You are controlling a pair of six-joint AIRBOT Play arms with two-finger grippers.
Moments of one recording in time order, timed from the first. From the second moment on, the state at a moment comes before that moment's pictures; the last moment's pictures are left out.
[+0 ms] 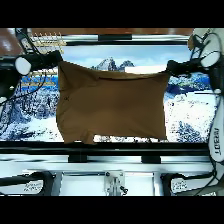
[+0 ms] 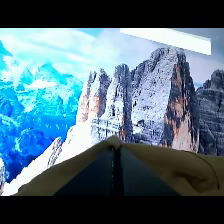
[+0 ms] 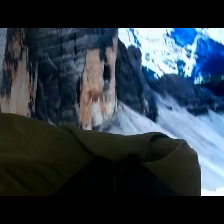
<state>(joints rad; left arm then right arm) -0.14 -1.46 1.53 1.53 -0.64 -1.90 -0.11 -1.61 1.62 -1.12 0.93 1.45</state>
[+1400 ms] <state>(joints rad) -0.01 -1.74 1.58 1.46 -1.27 -1.40 -0.06 -1.79 1.61 -1.38 1.27 1.42</state>
